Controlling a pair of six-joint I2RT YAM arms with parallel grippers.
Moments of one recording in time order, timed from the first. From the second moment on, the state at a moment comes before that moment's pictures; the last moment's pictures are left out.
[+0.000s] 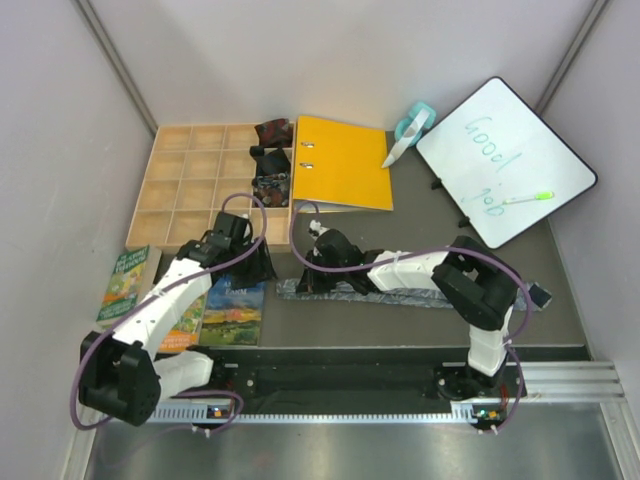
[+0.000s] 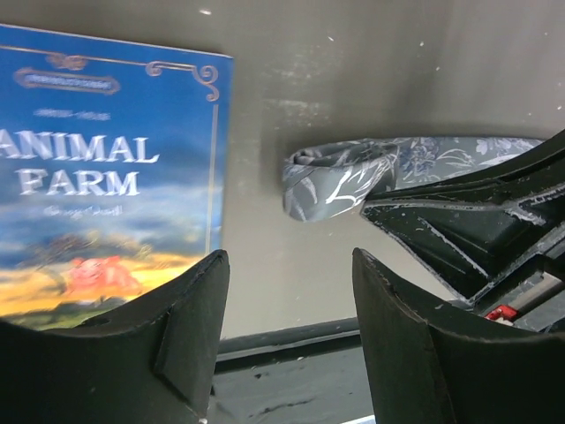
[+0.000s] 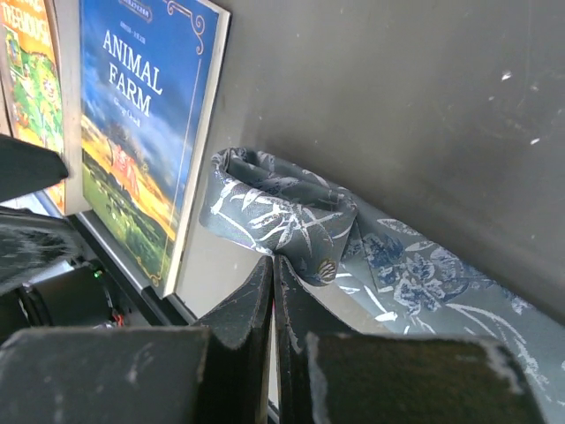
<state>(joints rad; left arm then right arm) -0.32 1.14 0.82 -0.74 0.12 -0.55 0.96 1.87 1.04 0.10 -0.21 0.83</state>
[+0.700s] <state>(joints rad) -0.32 1.28 0.70 -0.44 0.23 -0.58 0.93 1.87 0.95 0.22 -0.23 0.85</state>
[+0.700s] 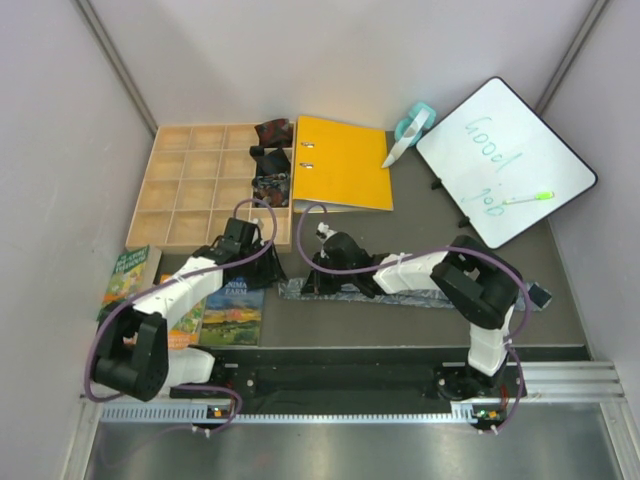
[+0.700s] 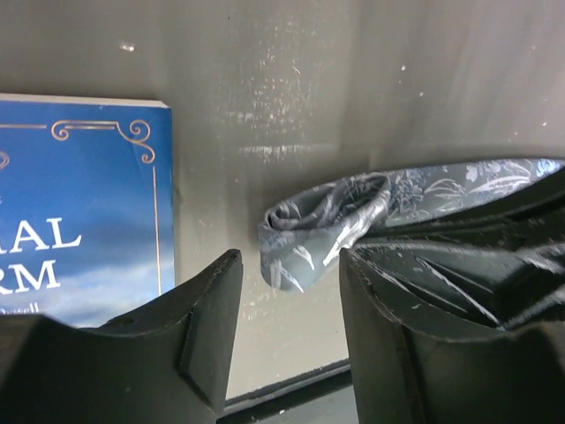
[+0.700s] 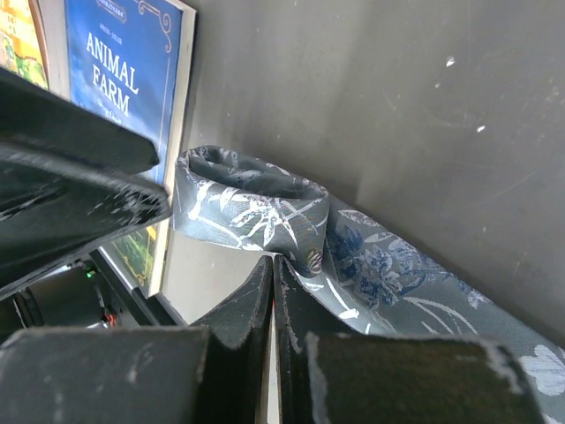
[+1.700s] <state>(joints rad) -0.34 1.38 0.63 -0.30 0.19 -0.60 0.93 1.85 0.91 0.32 -0.32 0.87</state>
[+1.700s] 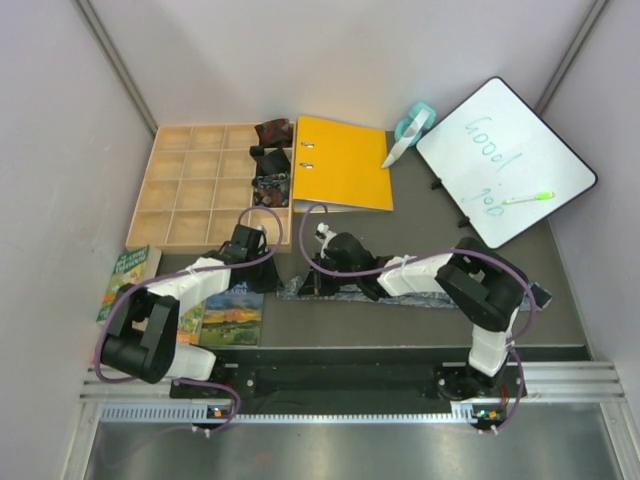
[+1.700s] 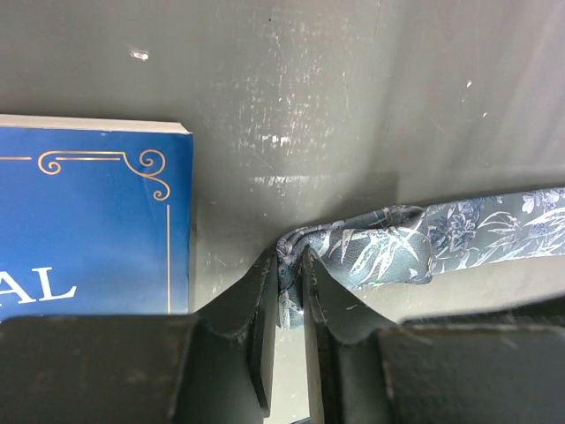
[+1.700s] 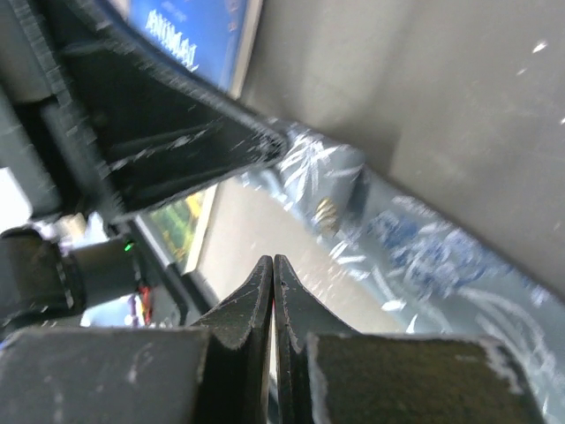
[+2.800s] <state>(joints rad) -0.37 1.32 0.64 -0.42 0.20 -0.54 0.89 1.99 1.21 0.05 -0.26 0.78</state>
